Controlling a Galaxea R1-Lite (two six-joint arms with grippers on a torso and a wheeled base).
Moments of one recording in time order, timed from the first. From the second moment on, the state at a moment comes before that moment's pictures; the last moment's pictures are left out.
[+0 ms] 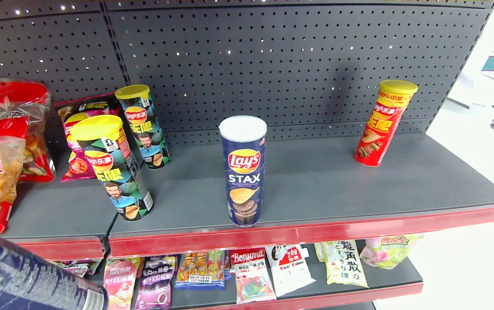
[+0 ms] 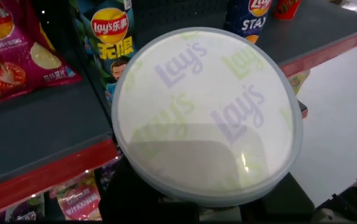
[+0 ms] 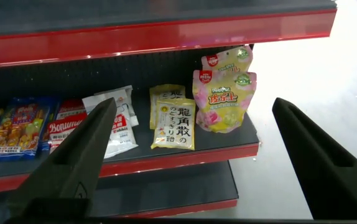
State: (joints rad) left arm -0.31 0.57 -0.53 0.06 -0.17 0.00; right arm -0.12 0.10 0.00 0.00 0.06 0.00
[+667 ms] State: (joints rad) left arm -0.33 1.00 -0.72 -0.10 -0.28 0.04; right arm -0.12 0.10 0.00 0.00 0.06 0.00
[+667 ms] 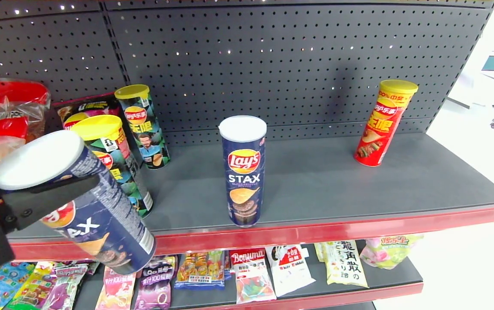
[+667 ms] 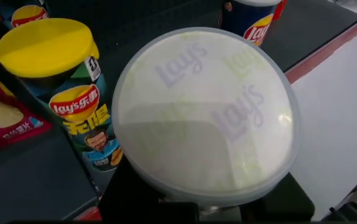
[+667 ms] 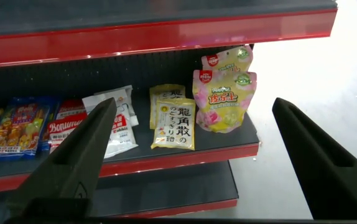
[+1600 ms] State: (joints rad) left arm -0.40 1.50 -1.09 -0.21 -0.27 0.08; right arm -0.12 0.10 0.00 0.00 0.06 0.00
